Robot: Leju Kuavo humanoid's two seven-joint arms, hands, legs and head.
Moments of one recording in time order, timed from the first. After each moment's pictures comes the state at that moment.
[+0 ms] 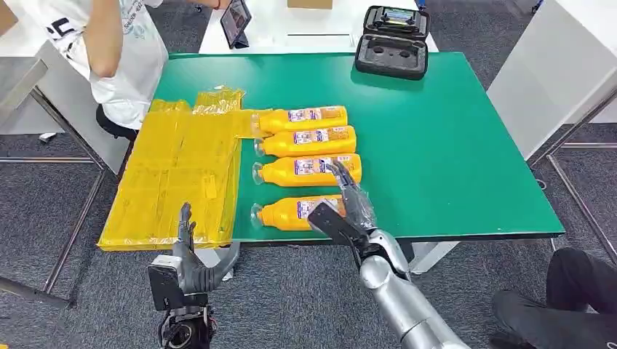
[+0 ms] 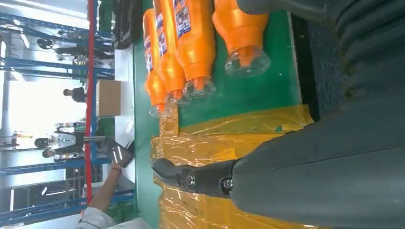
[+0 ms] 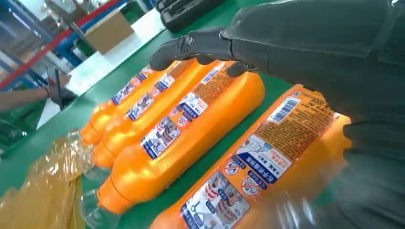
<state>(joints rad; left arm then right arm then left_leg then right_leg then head) 0.00 -0.18 -0.30 -1.25 -0.18 0.56 -0.61 -0.36 0.08 0.37 -0.99 0.50 -0.28 -0.31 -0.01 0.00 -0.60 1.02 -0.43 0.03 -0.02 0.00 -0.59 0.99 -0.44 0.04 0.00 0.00</state>
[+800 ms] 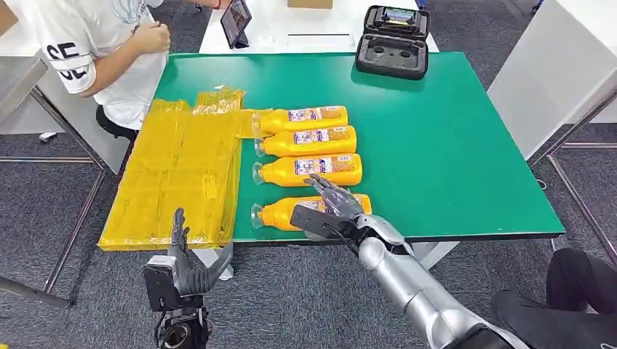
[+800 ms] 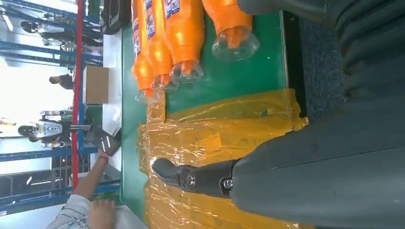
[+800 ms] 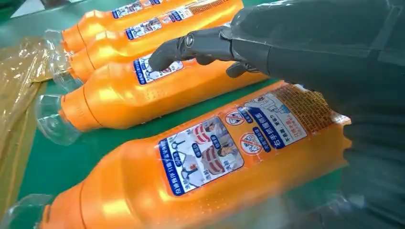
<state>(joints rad) 0.00 -0.17 -0.28 -1.22 -0.14 0.58 -0.61 -0.55 0.02 0.56 -0.79 0.52 0.01 -0.21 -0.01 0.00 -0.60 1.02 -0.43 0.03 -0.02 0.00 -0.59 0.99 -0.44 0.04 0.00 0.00</state>
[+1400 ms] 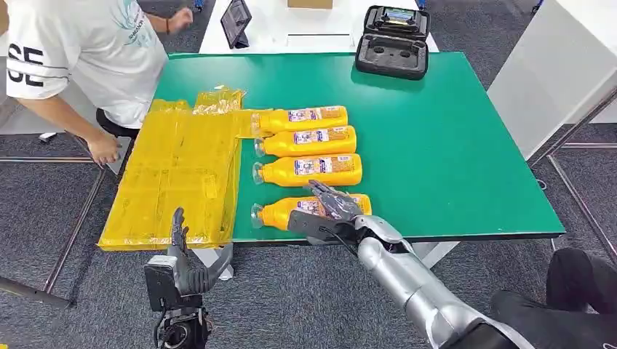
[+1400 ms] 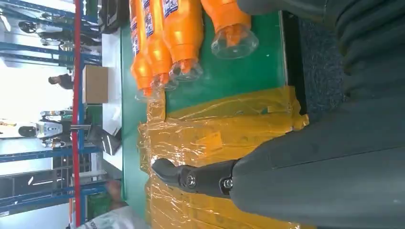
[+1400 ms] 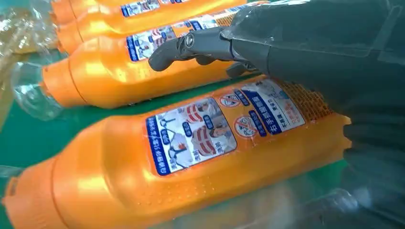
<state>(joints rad) 0.00 -0.17 -0.27 -1.22 -0.16 0.59 -0.61 -0.58 0.02 0.61 -0.75 0.54 0.03 -0.17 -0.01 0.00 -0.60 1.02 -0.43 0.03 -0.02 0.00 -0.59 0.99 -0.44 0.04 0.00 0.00</state>
